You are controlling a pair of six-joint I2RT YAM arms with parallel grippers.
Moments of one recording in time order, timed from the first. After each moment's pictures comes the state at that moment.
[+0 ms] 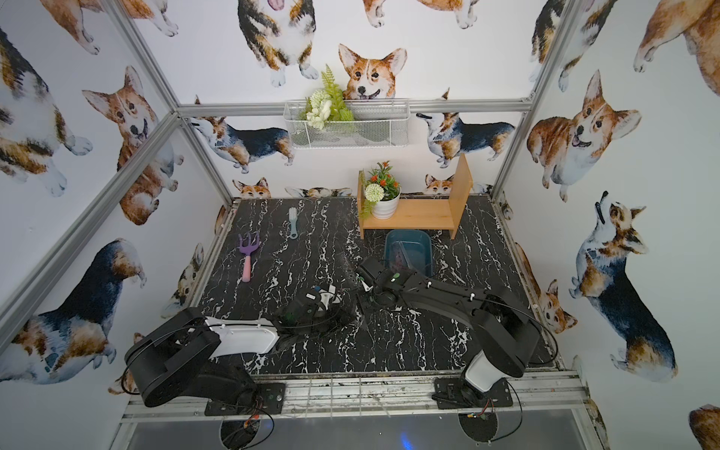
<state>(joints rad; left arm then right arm) -0.75 1.44 0.37 0.43 0.37 -1.16 0.80 1.52 1.00 -0.55 -0.05 0.48</state>
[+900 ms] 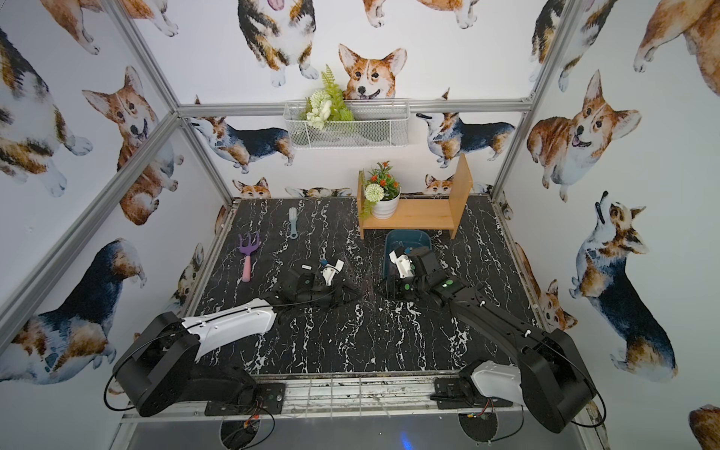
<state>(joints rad) -0.62 1.39 0.61 0.26 0.65 -1.02 0.49 1.21 0.73 -0.26 -0.53 0.65</state>
